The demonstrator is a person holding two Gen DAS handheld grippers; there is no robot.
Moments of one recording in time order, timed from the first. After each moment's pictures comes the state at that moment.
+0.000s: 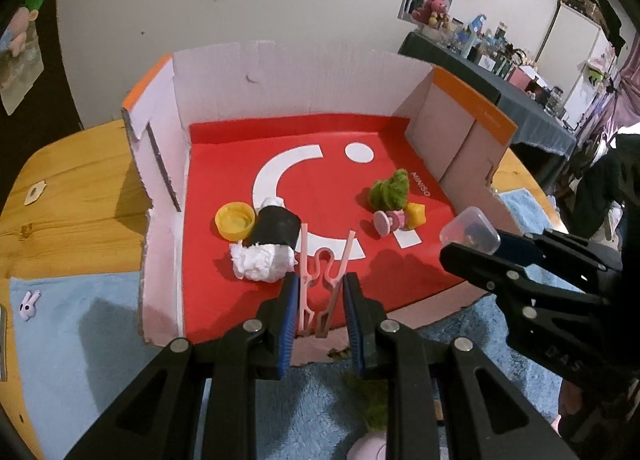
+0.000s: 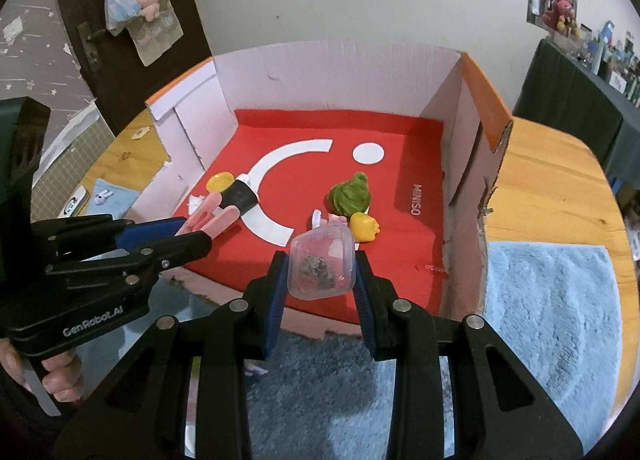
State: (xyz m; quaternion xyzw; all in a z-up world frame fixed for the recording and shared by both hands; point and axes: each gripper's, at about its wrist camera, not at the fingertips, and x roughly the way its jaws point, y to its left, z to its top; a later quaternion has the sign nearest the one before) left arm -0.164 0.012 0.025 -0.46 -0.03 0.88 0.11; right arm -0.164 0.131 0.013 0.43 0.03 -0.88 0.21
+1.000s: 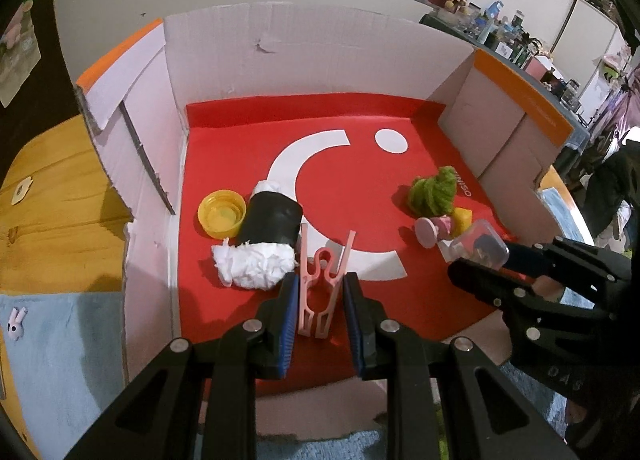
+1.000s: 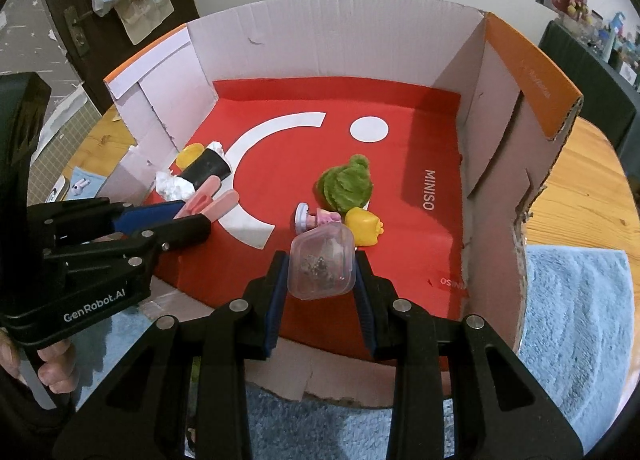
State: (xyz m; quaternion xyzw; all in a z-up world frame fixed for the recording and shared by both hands) left arm -0.204 0.005 -0.001 -0.49 -0.03 0.86 0.10; right arm -0.194 0.121 -0.016 0.47 0.04 -0.85 0.21
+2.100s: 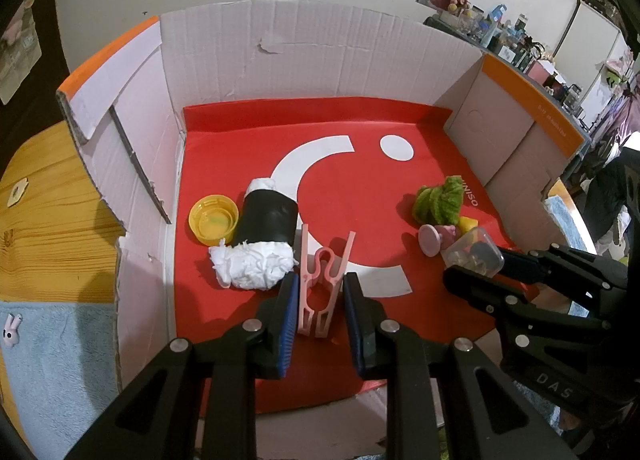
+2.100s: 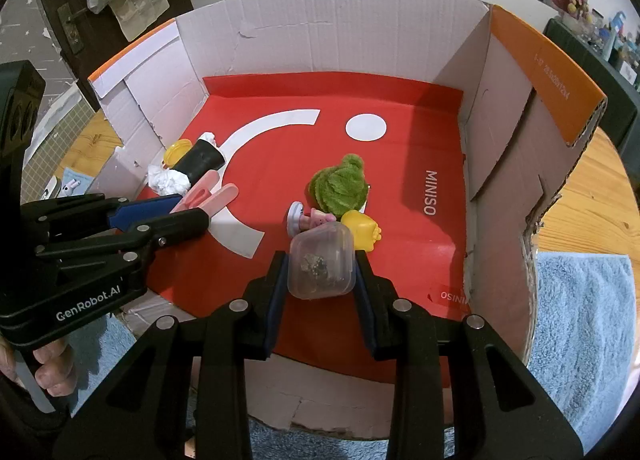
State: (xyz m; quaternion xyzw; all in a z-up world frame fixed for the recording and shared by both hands) left arm -0.213 0.006 -0.003 -0.49 -0.03 0.86 0.10; right arm -0.202 0.124 -0.021 0.48 0.04 -0.85 0.20
